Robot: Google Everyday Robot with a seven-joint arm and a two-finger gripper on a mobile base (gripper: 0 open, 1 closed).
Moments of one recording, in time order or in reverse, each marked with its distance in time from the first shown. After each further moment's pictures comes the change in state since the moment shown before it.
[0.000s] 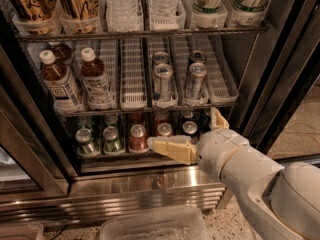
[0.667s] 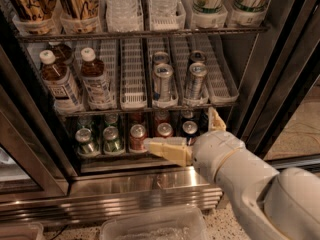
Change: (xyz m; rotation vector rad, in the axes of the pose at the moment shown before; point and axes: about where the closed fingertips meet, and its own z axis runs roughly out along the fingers) arm -0.002 0.005 0.001 0.015 -0.020 -0.018
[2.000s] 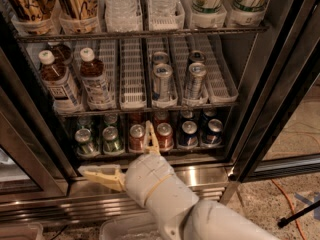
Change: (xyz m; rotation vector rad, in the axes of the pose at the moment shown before) arm 0.019 0.129 0.055 -0.136 -0.183 -0.079
